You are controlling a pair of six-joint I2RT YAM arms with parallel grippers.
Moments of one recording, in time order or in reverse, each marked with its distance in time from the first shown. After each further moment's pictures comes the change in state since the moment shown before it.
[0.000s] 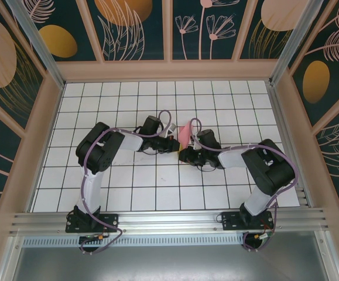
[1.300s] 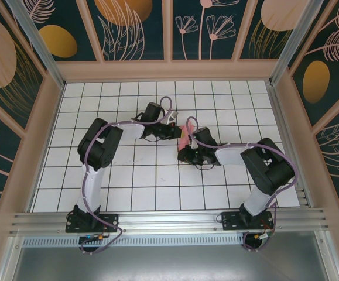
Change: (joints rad) left arm 0.045 0.064 0.258 -0.196 -0.003 0.091; right arm 0.024 0.016 0.076 -0.142 0.066 -0.024
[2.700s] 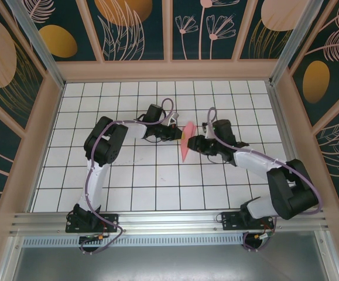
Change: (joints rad) left arm 0.012 0.101 0.042 0.038 0.040 0.011; right arm -0.196 -0.298 -0.051 -0.017 -0.109 -0.093
